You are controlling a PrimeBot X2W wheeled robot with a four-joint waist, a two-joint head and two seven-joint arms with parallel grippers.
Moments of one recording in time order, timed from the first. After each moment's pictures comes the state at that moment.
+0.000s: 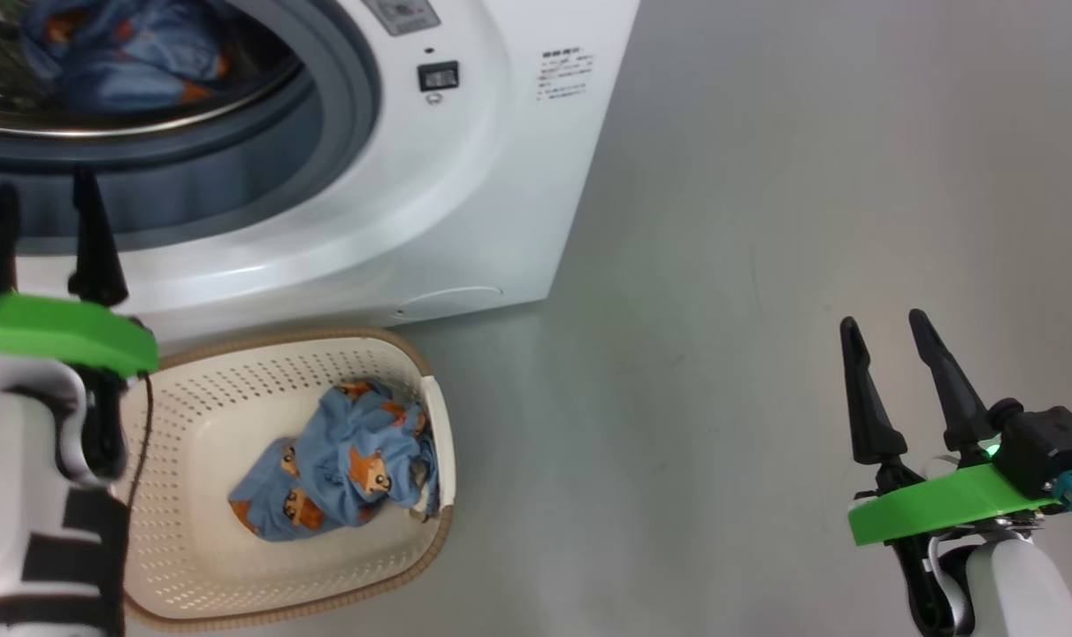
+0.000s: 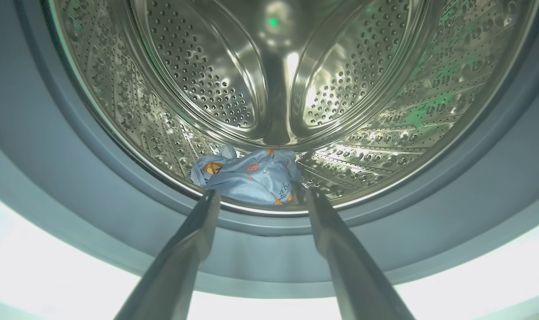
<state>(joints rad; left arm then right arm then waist) -0.70 0.20 0.02 0.63 -0.40 -0.13 -0.26 -0.20 -0.06 -0.06 0.13 0.22 0.13 -0.26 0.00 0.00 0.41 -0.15</state>
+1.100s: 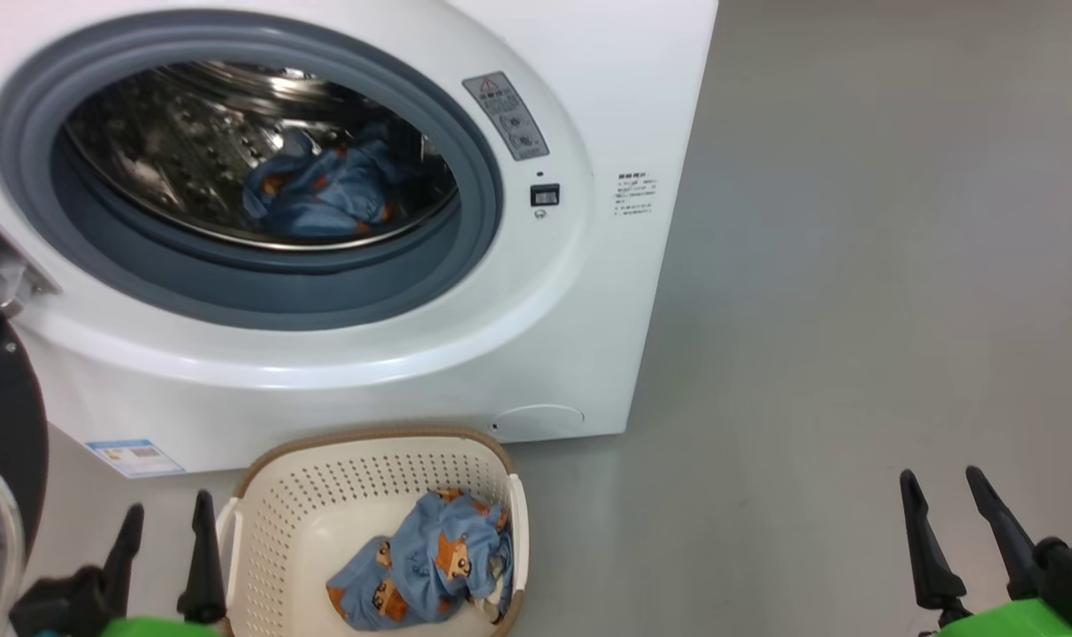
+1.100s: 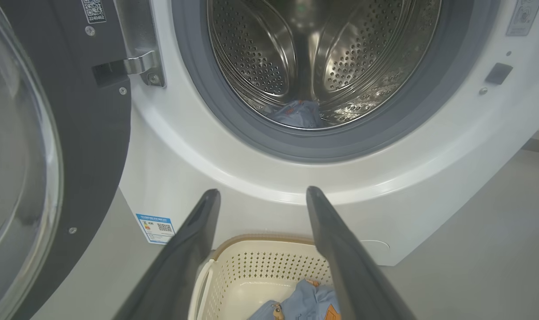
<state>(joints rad) -0.07 0.12 0.05 0.32 -0.33 -0.13 -0.26 0.04 -0.13 -0.12 0.15 0.23 0.13 -0.26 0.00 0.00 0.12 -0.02</state>
